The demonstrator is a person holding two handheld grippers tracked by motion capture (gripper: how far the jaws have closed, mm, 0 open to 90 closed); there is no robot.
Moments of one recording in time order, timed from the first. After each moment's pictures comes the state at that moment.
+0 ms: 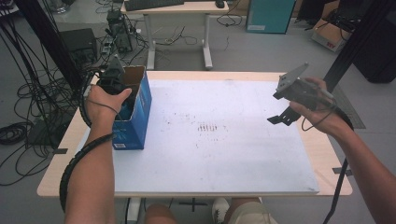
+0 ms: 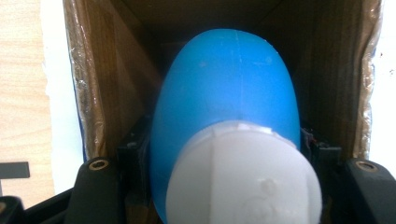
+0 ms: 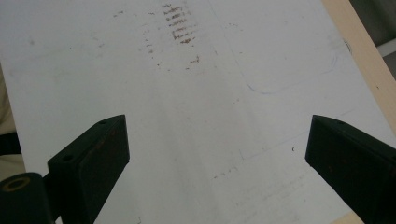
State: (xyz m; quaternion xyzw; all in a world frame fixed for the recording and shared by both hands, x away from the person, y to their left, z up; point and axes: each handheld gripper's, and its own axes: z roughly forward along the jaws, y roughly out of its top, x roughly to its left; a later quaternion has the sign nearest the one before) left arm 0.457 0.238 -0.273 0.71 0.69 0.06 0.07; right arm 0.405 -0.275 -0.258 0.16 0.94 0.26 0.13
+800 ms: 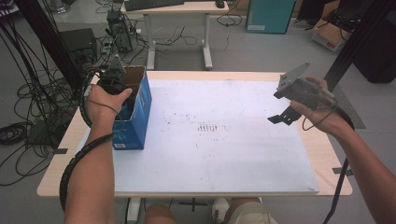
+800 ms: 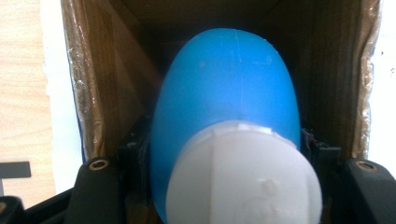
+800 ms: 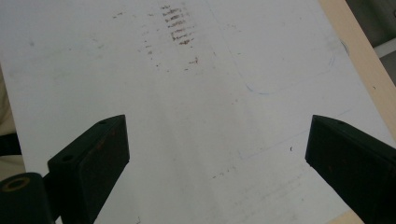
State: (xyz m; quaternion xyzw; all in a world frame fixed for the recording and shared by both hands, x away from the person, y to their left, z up) left arm 0.458 0.237 -0.273 0.72 0.69 0.06 0.07; right arm 0.404 -0.276 -0.256 0.17 0.94 0.26 0.13
